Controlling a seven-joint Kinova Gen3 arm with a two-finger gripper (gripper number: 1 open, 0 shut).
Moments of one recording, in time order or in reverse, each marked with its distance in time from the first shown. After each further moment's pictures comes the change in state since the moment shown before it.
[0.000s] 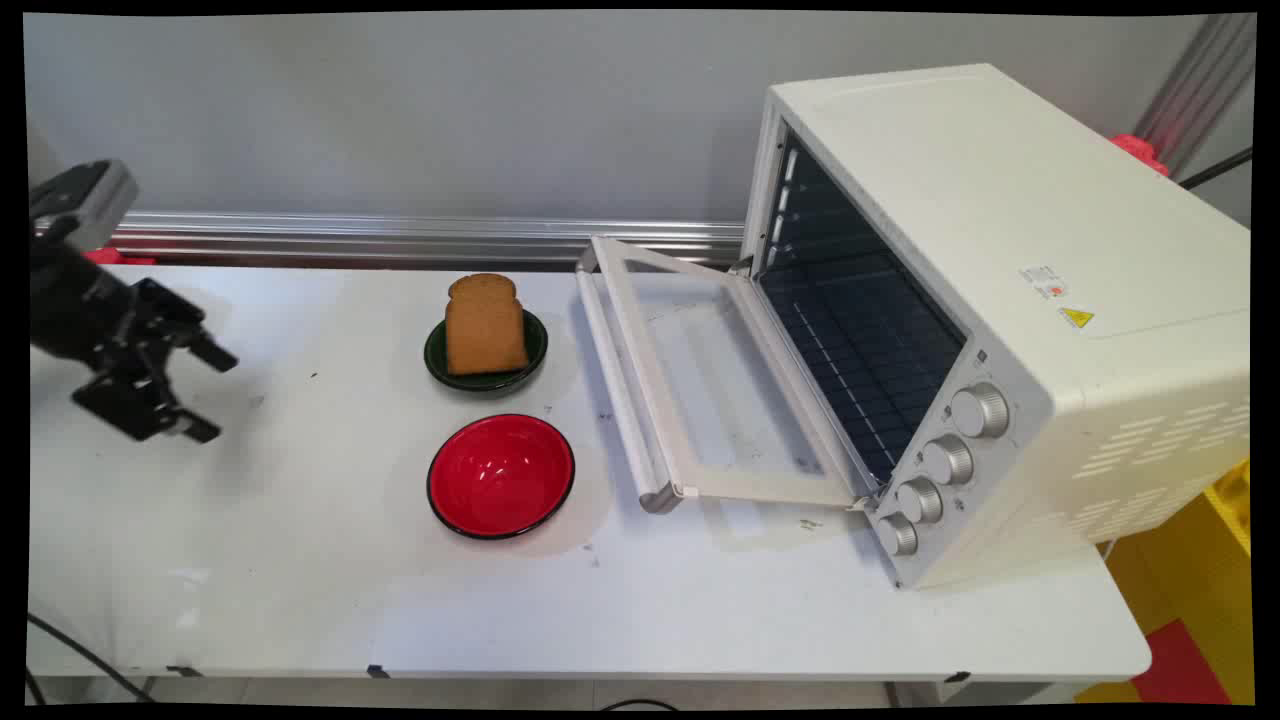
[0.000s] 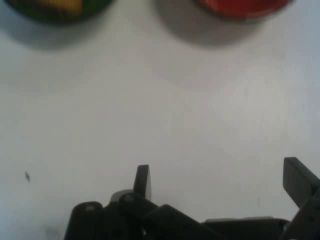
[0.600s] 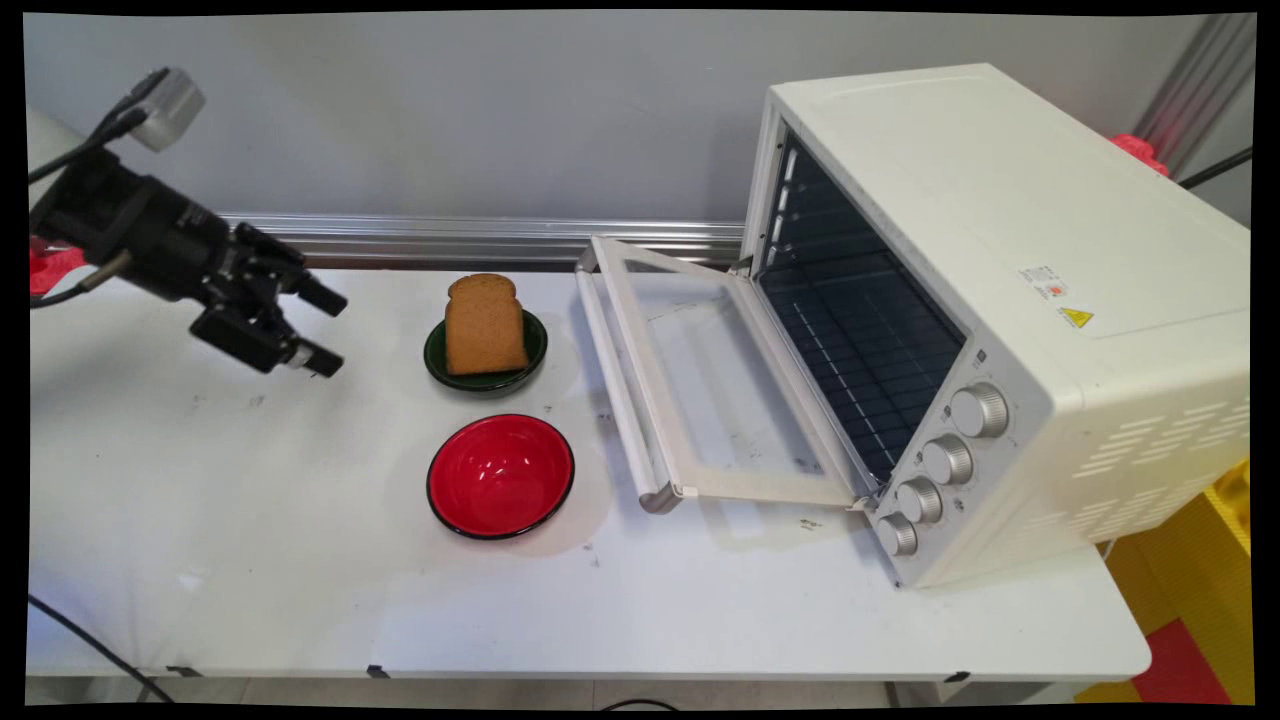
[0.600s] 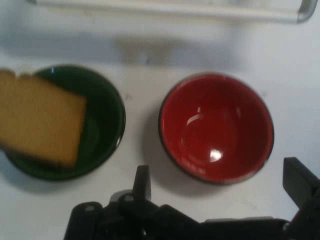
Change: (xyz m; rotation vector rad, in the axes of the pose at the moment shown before) arm 0.070 0.002 0.001 -0.041 0.264 -0.070
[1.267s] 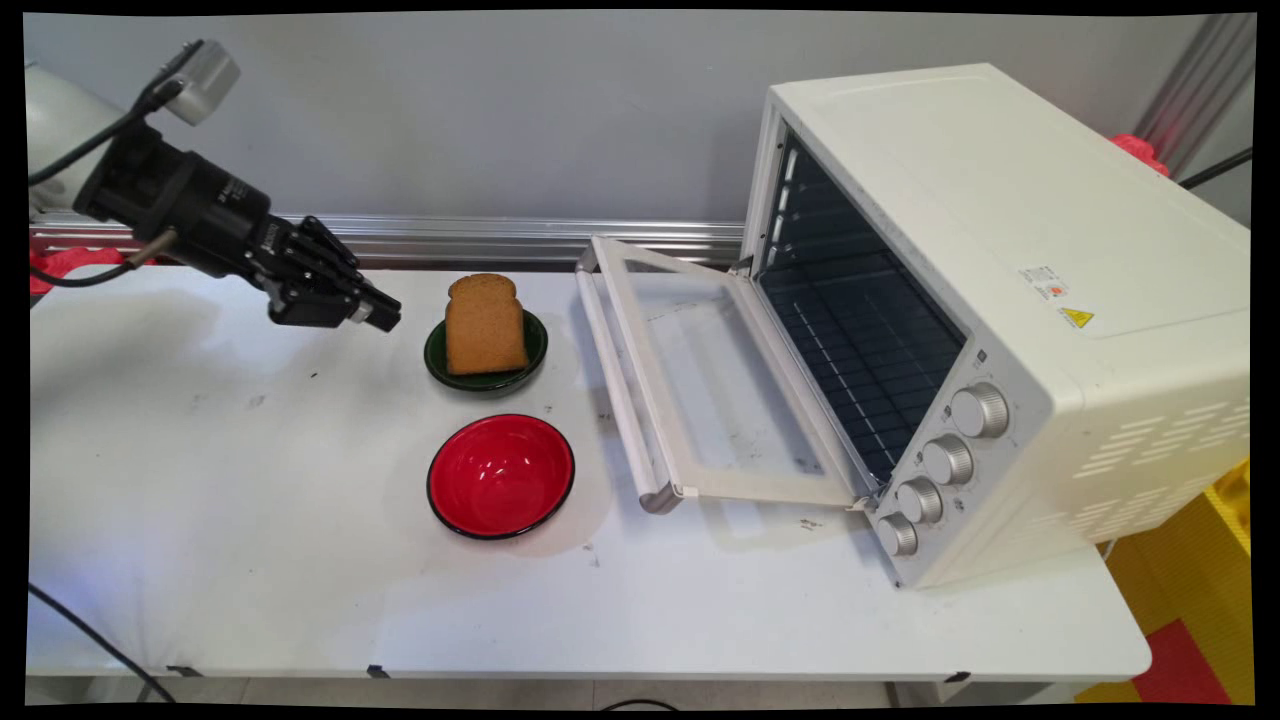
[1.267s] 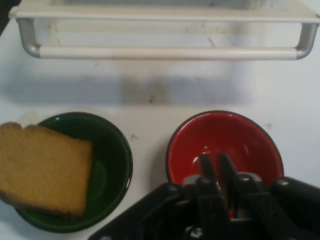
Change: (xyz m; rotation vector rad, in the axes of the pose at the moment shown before) arm 0.022 -0.008 0.013 -0.007 0.062 0.057
